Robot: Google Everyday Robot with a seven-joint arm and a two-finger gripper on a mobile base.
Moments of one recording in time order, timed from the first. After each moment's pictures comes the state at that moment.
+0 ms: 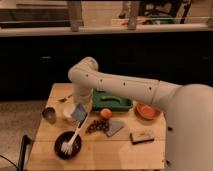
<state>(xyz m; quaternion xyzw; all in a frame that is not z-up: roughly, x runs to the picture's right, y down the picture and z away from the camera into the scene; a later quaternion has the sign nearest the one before) -0.130 0.079 0.750 -0.24 -0.24 -0.46 0.82</state>
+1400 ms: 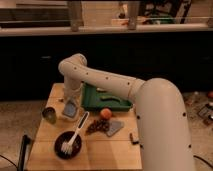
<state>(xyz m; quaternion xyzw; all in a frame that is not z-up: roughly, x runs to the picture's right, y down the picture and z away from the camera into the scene) -0.187 0.071 0.788 -0.25 -0.31 -0.51 0.77</state>
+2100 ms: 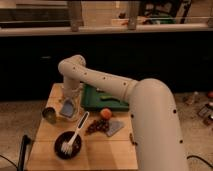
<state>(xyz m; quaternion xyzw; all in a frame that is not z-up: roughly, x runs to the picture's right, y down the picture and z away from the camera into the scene) -0.199 0.076 0.799 -0.26 -0.32 -0.50 0.76</state>
